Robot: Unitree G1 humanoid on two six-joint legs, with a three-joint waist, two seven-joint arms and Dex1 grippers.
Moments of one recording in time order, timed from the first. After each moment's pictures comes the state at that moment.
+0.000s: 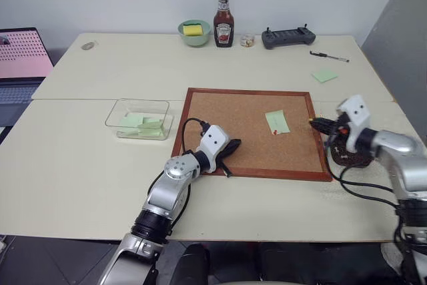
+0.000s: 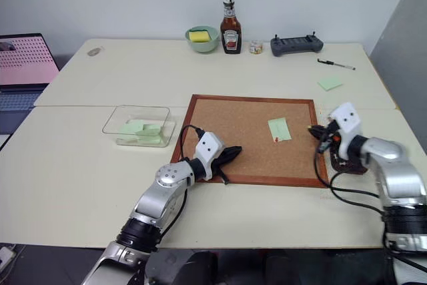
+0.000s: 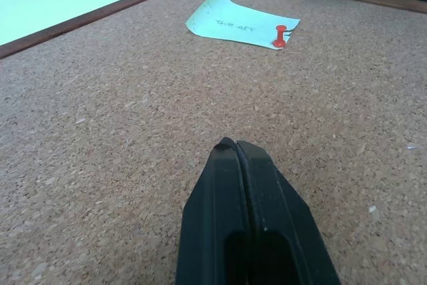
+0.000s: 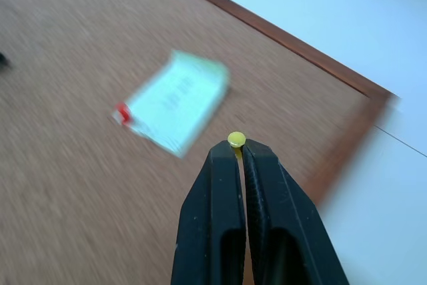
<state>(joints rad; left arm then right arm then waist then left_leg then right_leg) -0.38 0.23 -0.25 0.15 -0.05 0.17 -0.62 -0.36 -0.77 -0.12 0.05 0.26 0.43 0.84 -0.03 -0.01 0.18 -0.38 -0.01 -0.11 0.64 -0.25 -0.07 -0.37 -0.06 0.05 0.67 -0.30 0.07</state>
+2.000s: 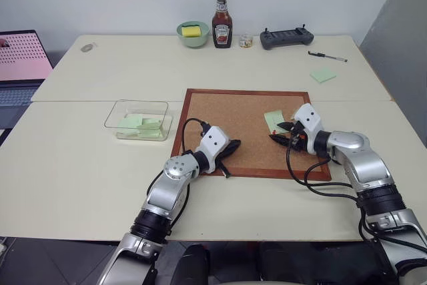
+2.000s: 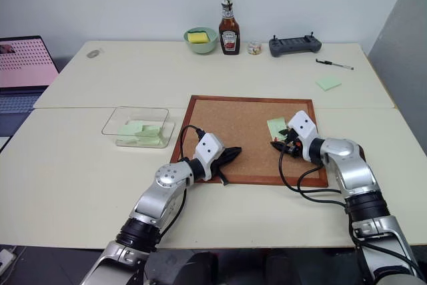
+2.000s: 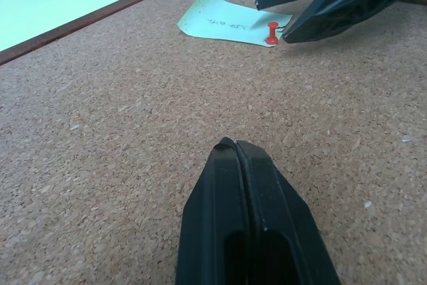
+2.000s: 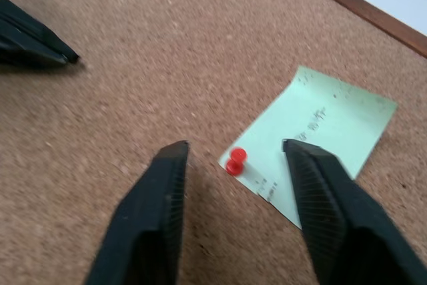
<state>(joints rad) -0.38 0.23 -0.25 0.16 -0.04 0.15 -0.64 -0.53 -0.54 0.12 0.24 0.14 0.32 0.83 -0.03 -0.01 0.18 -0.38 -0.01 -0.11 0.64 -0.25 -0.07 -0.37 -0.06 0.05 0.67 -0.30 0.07</state>
